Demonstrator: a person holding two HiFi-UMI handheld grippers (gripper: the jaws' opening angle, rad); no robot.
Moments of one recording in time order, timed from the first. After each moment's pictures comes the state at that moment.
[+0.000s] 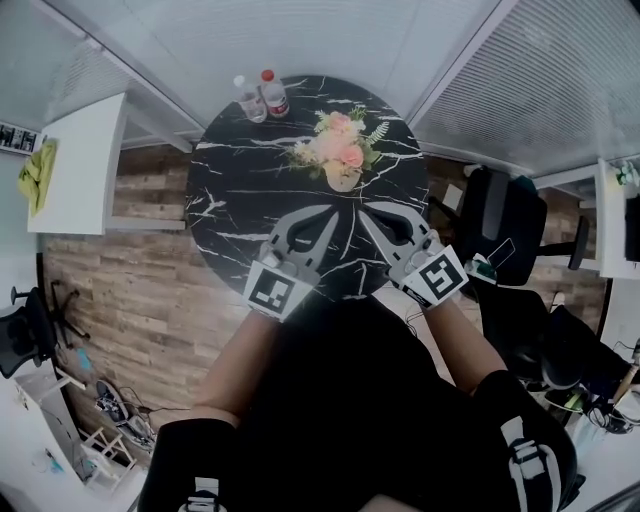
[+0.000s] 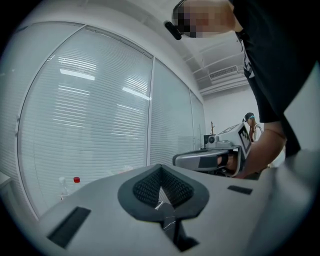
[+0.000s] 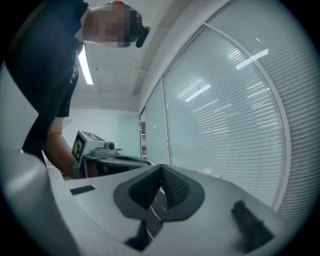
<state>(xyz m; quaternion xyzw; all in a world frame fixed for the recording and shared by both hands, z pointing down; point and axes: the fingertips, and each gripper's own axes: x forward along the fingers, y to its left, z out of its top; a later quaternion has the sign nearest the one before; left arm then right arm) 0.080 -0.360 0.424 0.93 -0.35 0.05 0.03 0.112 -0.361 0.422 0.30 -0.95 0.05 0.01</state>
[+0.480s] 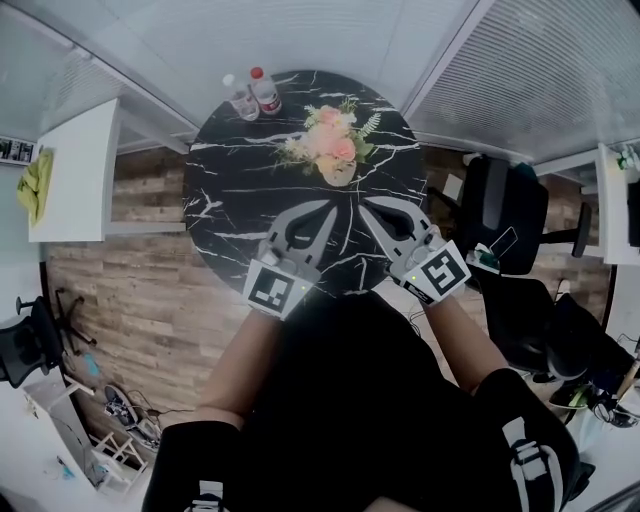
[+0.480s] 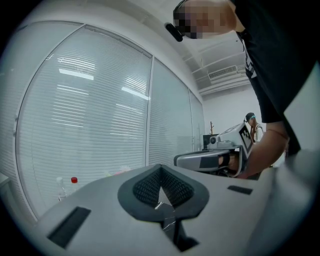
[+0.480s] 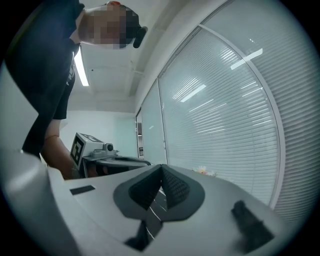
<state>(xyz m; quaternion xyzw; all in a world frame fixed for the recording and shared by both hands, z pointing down) 0.091 -0.360 0.424 0.94 -0.35 0.04 0.03 0.126 -0.358 0.426 0.32 -0.95 0.06 0.00</state>
